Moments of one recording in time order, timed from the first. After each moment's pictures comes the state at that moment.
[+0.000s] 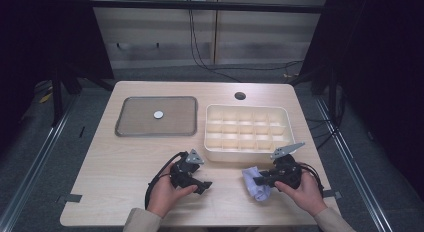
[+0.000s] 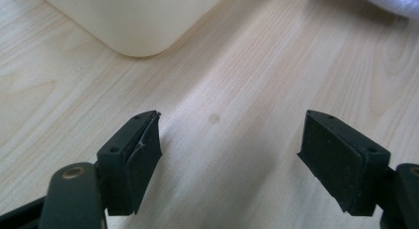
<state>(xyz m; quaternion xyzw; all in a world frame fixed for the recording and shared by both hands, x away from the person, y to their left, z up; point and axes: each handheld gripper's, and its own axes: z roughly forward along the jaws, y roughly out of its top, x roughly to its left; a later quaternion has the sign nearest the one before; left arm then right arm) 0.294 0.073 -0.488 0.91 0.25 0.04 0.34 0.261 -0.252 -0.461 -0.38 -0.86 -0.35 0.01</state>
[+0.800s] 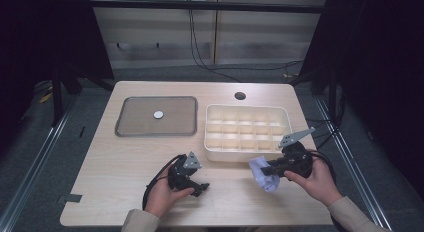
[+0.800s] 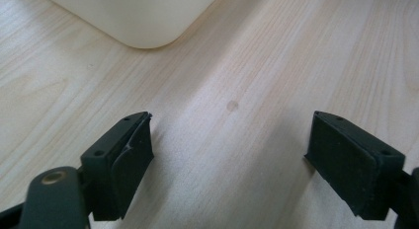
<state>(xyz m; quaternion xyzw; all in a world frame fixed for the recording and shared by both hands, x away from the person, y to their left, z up) 0.293 0.080 -0.502 0.91 0.22 0.07 0.35 0.268 -0.264 -0.410 -0.36 -0.87 -0.34 0.00</state>
